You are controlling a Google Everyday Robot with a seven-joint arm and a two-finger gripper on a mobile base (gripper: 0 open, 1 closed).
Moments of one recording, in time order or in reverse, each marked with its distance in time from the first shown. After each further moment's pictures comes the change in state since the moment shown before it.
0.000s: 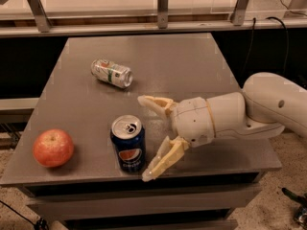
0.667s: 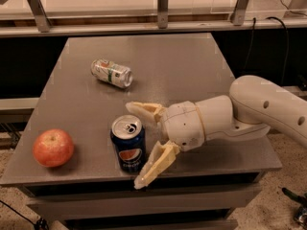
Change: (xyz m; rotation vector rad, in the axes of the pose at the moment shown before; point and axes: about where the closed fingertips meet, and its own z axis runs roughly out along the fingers) arm -0.005 0.013 0.022 -0.081 -0.050 0.030
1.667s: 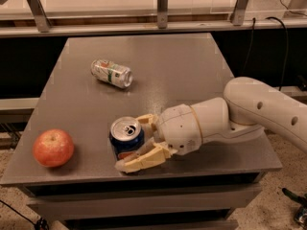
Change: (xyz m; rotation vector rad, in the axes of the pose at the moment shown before) arm -0.002 0.014 0.011 -0.070 -0.022 0.061
